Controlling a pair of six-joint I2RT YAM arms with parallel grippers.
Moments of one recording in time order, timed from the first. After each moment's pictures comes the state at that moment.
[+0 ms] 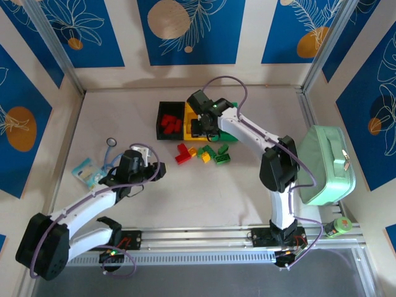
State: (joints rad) left arm -0.46 1.03 0.42 -0.09 0.13 -0.48; right arm 0.65 2.00 1.86 -1.04 0.06 0.54
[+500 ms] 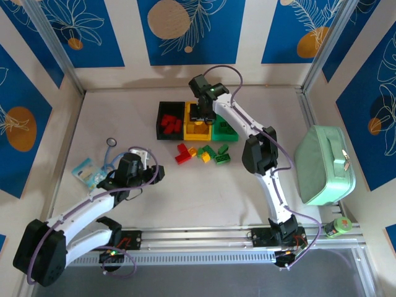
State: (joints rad) left arm -0.47 0.98 0.40 -0.12 0.12 -0.48; right arm 0.55 2.36 2.37 -1.15 -0.01 0.47
